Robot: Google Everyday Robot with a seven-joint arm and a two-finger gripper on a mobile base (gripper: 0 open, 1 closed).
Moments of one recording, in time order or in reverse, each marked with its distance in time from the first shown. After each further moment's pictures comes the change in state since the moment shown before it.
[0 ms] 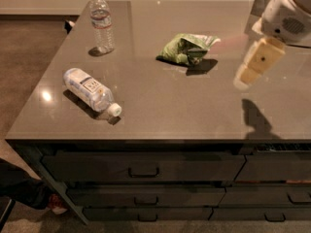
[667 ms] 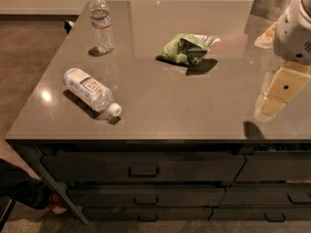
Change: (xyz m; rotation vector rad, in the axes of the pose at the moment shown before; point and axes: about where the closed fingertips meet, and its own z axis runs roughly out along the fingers) arm 0.026 0.067 -0.025 -0.037 0.100 -0.177
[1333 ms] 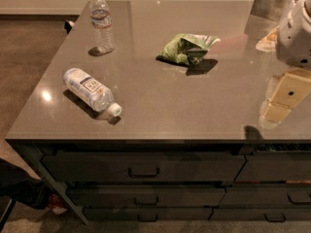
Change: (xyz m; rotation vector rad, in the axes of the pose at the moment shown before) arm 0.002 0.012 -0.003 -0.006 0.015 -0.026
